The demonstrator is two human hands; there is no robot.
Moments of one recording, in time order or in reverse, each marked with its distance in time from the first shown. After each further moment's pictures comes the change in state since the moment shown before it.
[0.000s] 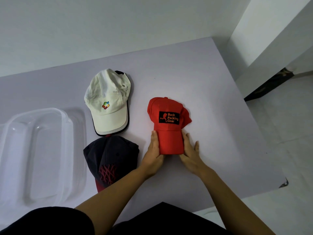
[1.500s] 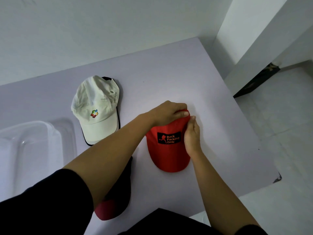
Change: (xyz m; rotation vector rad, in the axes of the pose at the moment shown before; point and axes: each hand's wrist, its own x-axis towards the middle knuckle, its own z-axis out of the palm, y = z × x) left_hand 0.114 0.128 -0.068 0.387 -0.316 0.475; right_hand 0.048 -0.027 -0.045 0.856 0.568 0.122
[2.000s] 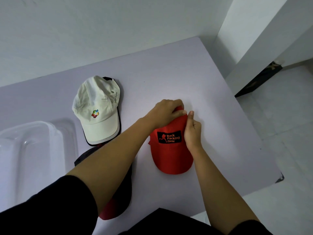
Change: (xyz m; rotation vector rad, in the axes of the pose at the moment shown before) left_hand -0.003 -0.006 0.008 0.092 0.175 -0.095; right_hand 0.010 -0.006 0.004 -0.100 0.058 -0.035
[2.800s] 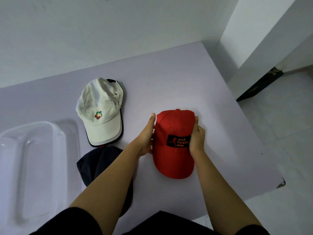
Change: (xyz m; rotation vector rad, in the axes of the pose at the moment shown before) left_hand -0.063 -0.027 0.029 -1.223 -0.053 -0.930; right_hand 0.004 0.021 -0.006 0.074 0.069 0.099
